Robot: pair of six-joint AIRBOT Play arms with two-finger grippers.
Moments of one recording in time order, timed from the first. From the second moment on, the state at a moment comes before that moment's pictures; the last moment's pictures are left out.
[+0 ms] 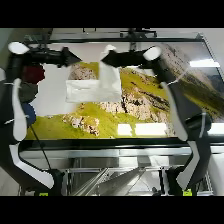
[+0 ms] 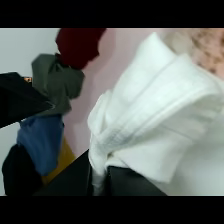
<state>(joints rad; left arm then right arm) 0.07 -1.82 2.00 0.54 -1.37 -1.29 0.40 -1.96 2.02 -0.49 0.82 1.30</state>
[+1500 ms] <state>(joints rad) 0.34 -1.71 1.74 0.18 -1.64 -1.11 0.28 -2.18 1.99 -0.79 1.07 1.60</state>
